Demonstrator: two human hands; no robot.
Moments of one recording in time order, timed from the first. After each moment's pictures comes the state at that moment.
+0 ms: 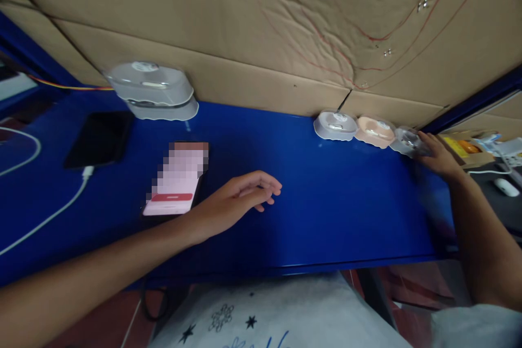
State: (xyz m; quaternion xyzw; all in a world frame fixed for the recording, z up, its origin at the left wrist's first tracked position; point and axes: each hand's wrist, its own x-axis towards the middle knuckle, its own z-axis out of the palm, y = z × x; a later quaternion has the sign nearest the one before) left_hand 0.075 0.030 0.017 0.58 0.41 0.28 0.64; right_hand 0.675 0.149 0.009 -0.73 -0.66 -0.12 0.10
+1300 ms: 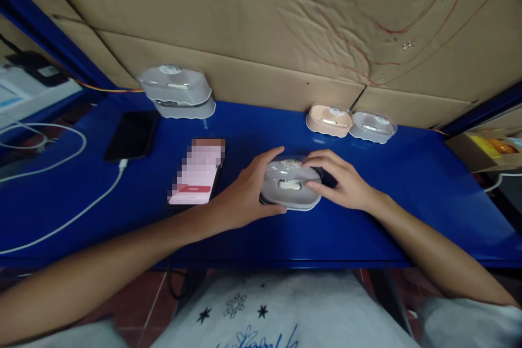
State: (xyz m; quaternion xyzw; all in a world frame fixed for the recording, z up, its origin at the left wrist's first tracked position) left_hand 0.067 0.031 -0.008 0.78 0.42 0.28 0.36; right_hand 0.347 0.072 0.009 -0.26 -0.91 0.19 0.27
